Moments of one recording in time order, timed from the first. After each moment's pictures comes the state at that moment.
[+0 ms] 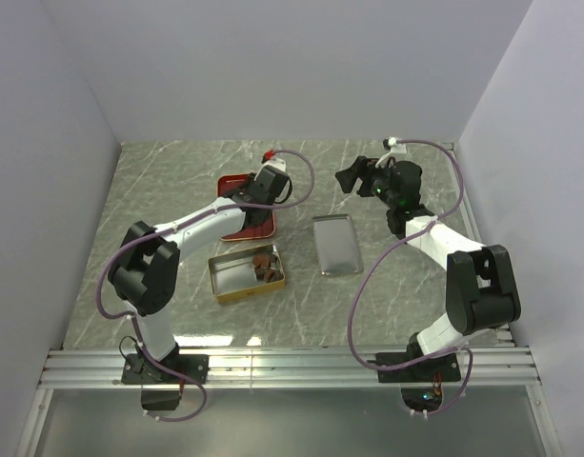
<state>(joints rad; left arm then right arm) -0.66 1.80 1.36 -0.37 -0.58 -0.14 0.19 1.55 0.90 0.46 -0.28 0.37</state>
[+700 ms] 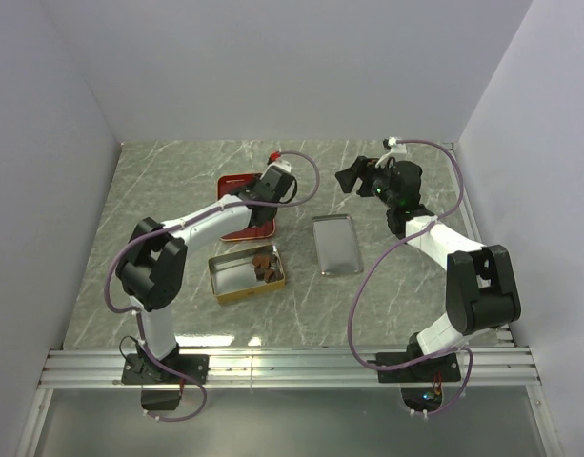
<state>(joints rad) -0.67 1.85 1.41 -0.42 -0.57 -0.14 0.19 1.55 0.90 0.46 -0.28 0.37</state>
